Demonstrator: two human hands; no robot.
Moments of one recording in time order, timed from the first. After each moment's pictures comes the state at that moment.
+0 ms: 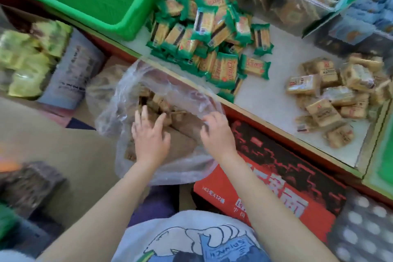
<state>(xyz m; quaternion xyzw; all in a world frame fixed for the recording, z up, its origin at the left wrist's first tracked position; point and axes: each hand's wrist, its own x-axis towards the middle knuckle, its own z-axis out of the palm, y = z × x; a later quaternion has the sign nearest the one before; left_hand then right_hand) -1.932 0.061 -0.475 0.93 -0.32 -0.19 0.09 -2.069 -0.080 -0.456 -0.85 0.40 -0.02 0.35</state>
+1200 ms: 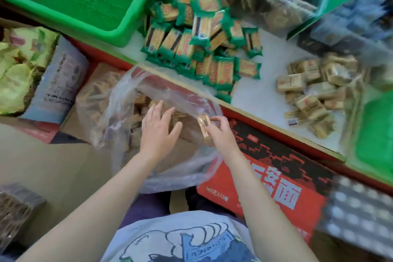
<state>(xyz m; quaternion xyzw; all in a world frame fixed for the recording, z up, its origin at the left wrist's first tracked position) -1.883 0.054 -0.451 0.86 -0.39 -0.28 0.17 -2.039 -0.056 -0.441 -0.53 0.58 -0.03 0.61</state>
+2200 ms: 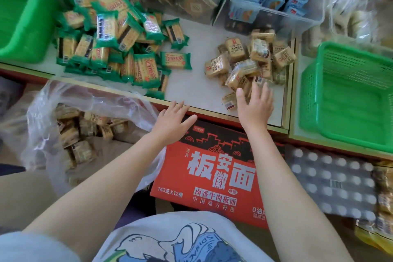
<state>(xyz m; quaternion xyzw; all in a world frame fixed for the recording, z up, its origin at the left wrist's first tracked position) -2.053 -0.105 -0.459 0.73 -0.56 -0.38 0.06 -2.265 -0.218 -0.430 -0.67 0.71 -0.07 0.22</state>
